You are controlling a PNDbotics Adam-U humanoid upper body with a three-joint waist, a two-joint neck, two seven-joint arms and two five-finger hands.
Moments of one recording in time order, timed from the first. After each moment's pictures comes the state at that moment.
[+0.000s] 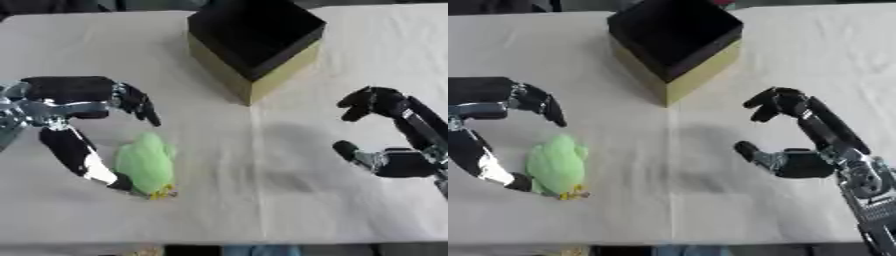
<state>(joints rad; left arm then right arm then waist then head) -0.40 0.88 -0.29 -1.93 -0.34 -0.15 -0.73 -0.30 -0.44 0.23 -1.77 0.24 -0.23 0.25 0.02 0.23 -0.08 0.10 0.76</state>
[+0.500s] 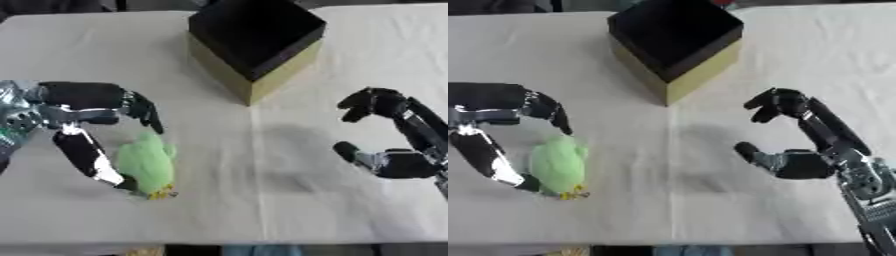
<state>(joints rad) -0.44 0.86 -0.36 -1.85 -0.40 -0.20 -0.72 -0.30 -0.44 0.23 -1.77 0.24 -0.23 0.25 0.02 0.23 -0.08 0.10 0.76</state>
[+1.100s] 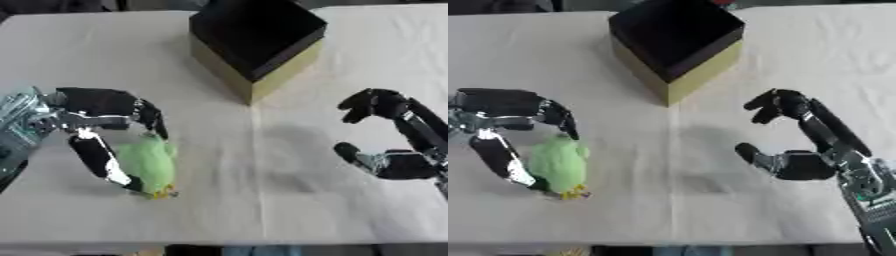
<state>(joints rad) -0.47 0.82 -0.41 -1.76 -0.49 -0.25 -0.74 -0.30 -0.43 0.23 -1.77 0.24 -0.23 0.25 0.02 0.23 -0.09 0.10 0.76</state>
